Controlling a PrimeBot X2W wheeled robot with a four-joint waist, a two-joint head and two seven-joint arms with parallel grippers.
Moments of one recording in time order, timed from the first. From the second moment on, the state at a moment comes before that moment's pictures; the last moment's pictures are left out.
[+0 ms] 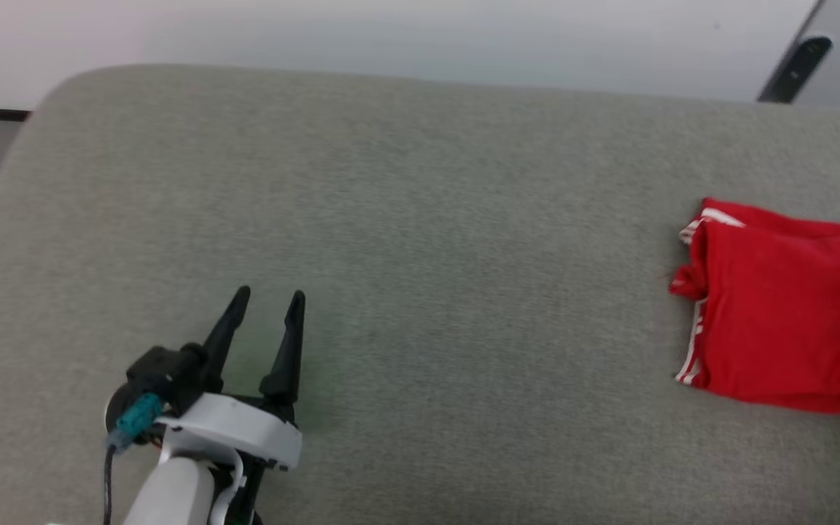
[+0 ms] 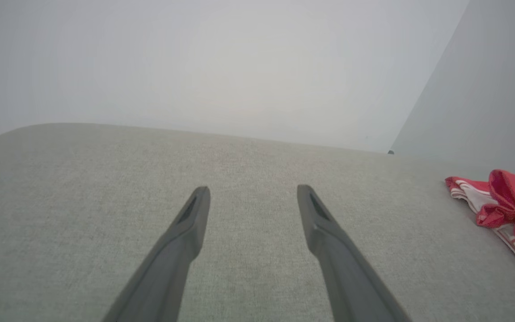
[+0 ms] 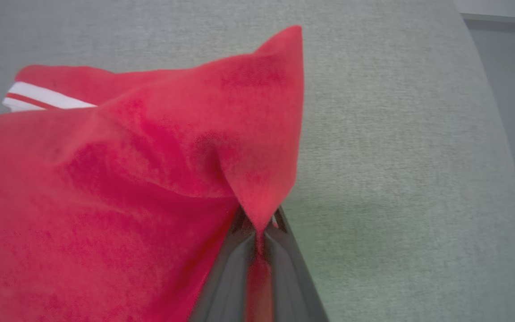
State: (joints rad) left arm -0.26 0.18 -0.16 0.30 -0.37 -0.13 -0.26; right arm -0.59 -0.47 -0.11 0.71 0.37 0.13 0.54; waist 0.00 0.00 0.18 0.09
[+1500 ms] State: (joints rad) left arm -0.40 0.22 -0.23 0.30 -0.38 -0.13 -0.26; right arm -0.73 -0.63 -0.12 0.82 0.19 0.13 0.59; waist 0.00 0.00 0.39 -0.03
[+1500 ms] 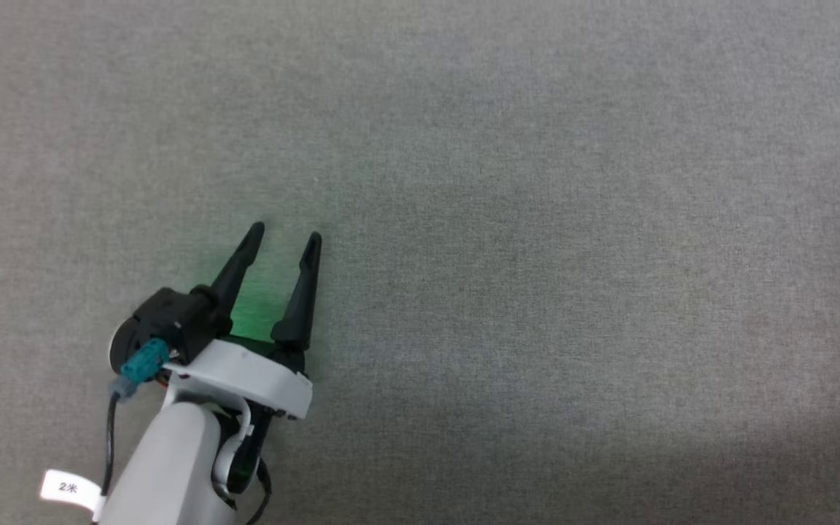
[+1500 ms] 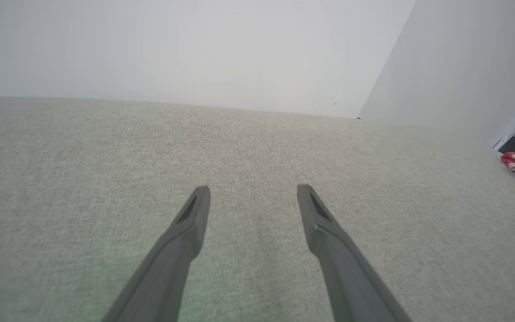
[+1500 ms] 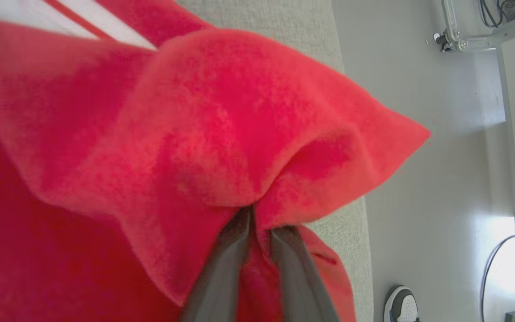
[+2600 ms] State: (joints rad) left arm -0.18 0.17 -0.13 0.29 -0.37 -0.13 -0.26; right arm -0.40 -0.43 -0.09 0.29 0.30 0.13 0.04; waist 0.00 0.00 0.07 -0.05
